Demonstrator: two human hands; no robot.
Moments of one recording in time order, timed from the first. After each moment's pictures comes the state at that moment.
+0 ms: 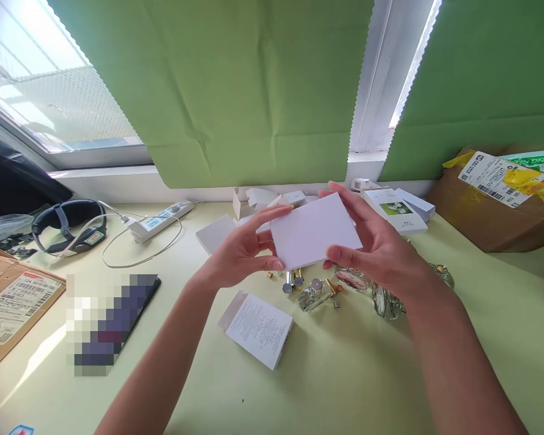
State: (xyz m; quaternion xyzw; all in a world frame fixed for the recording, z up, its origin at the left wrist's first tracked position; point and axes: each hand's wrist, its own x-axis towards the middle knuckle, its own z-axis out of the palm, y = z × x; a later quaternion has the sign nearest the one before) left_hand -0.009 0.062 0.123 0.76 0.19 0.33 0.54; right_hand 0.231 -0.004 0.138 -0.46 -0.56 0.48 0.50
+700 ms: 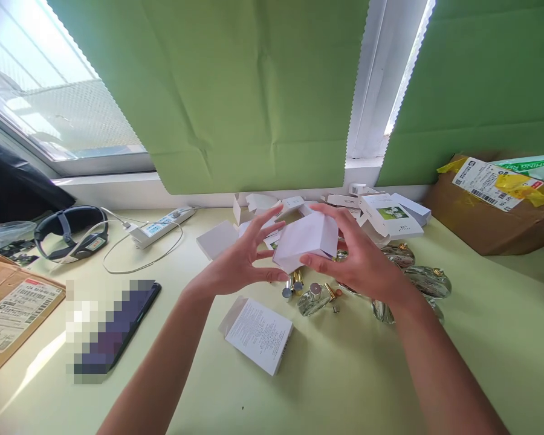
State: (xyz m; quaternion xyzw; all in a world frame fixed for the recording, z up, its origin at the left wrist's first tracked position) left_hand -0.012 0.056 0.126 0.79 0.26 0.28 0.48; right_hand 0.225 0.002 0.124 -0.51 -0.64 0.38 0.44
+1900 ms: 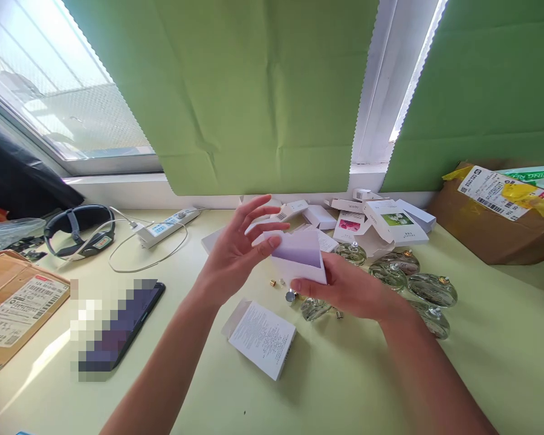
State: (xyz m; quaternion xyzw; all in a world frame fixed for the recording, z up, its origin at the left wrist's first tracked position) left_hand -0.003 0.041 0.141 0.69 0.26 0.46 0.50; right_hand 0.207 0.000 0.119 -0.45 -0.63 0.56 0.29
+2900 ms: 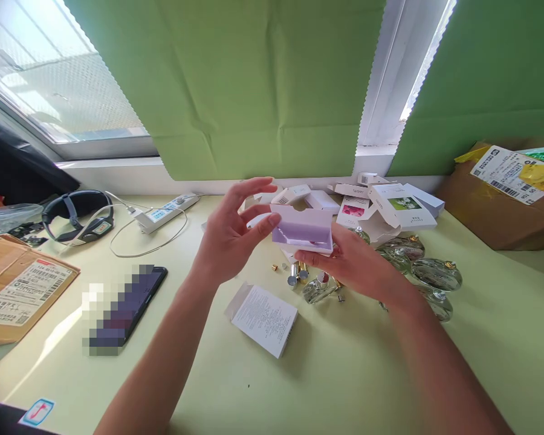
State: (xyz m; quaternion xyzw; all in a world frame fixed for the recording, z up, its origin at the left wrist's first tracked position) left_hand -0.004 0.041 0.143 0.72 0.29 0.48 0.41; right_hand 0.198 -0.006 0.145 -0.57 -0.63 0.45 0.29
